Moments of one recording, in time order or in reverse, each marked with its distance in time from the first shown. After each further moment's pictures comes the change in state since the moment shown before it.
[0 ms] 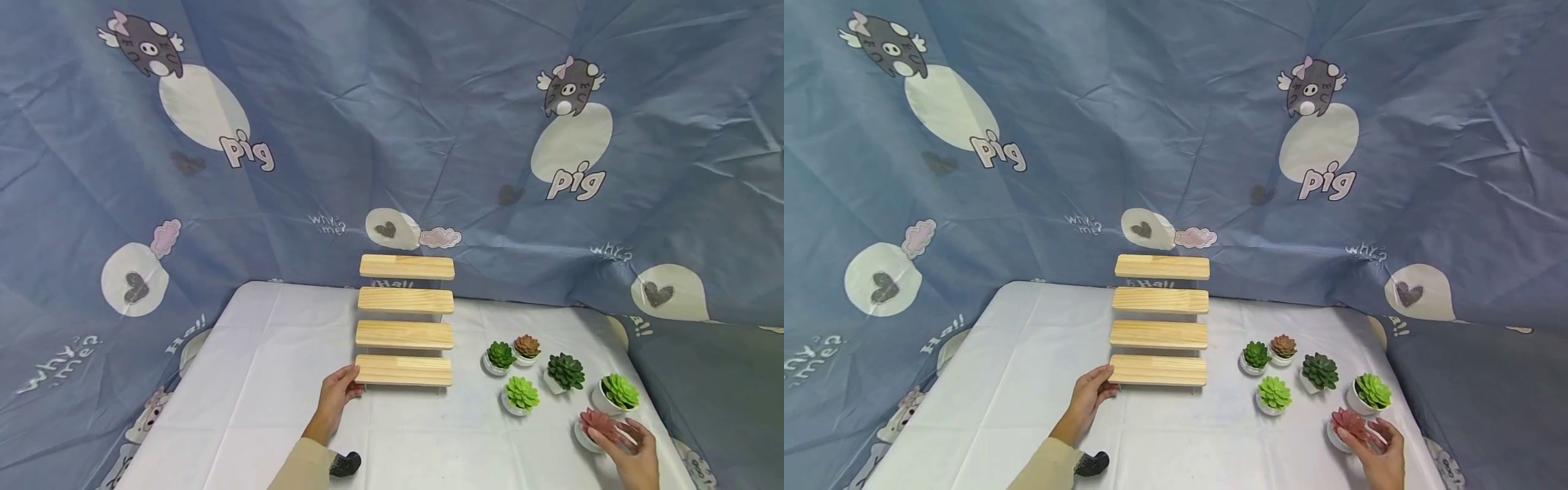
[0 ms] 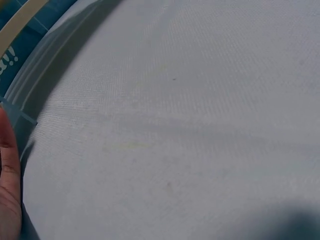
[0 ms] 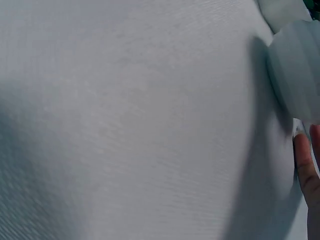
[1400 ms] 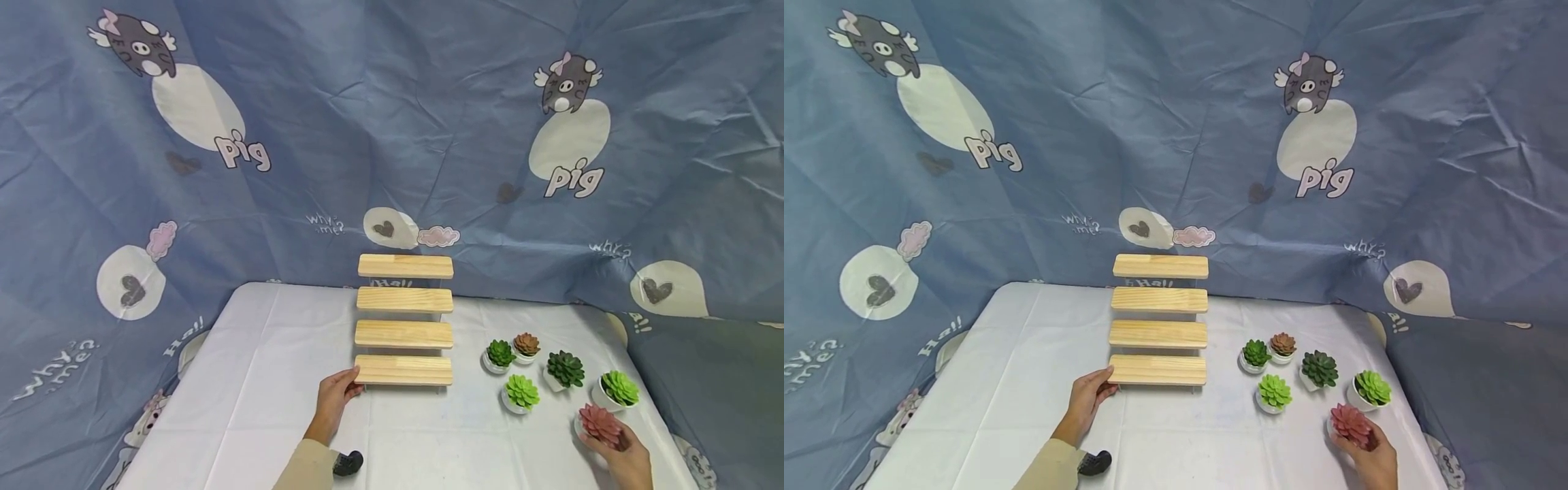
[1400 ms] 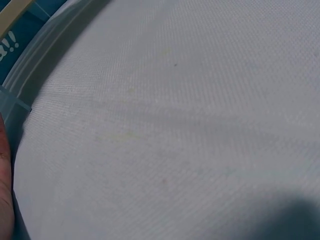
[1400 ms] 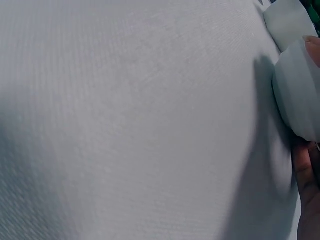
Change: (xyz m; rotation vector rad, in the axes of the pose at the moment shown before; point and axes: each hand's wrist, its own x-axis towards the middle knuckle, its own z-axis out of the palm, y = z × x) left_hand 0.004 -0.007 -0.002 -0.047 0.034 0.004; right_hand -0.001 -0.002 0.007 -0.136 -0.104 0.045
